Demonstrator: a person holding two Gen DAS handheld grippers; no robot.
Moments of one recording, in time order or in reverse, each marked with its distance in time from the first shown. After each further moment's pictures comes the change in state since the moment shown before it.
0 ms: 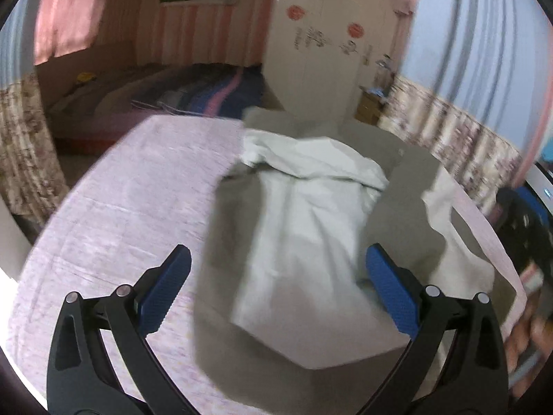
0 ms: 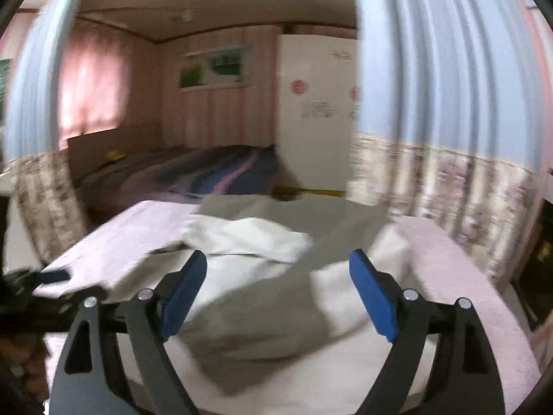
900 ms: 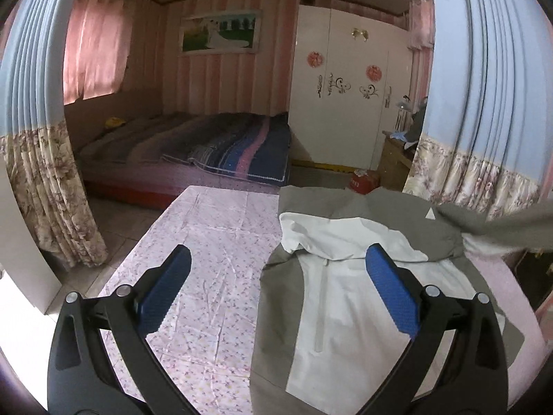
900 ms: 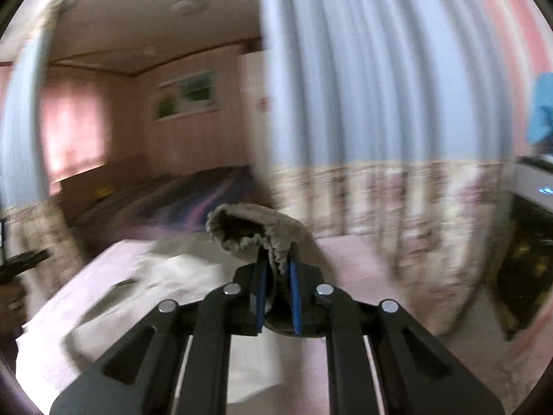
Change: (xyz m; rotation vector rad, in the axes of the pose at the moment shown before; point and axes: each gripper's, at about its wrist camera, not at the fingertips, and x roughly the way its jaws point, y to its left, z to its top) left arm -0.056 0.024 0.082 0.011 -0.227 0.160; right arm -0.062 -0.203 0.061 0.101 -0.025 0.108
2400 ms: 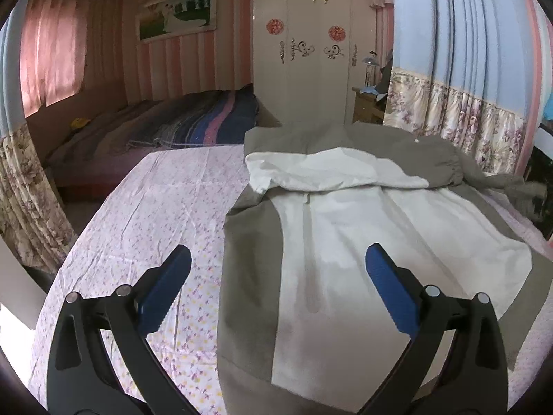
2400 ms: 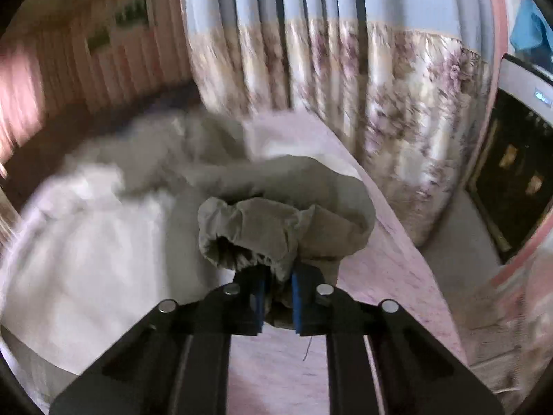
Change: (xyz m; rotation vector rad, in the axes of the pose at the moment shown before) left arm 0.067 -0.019 -0.081 0.145 0.105 -0.103; right arm 0.097 -0.108 -0.077 0.173 0.310 -0.184
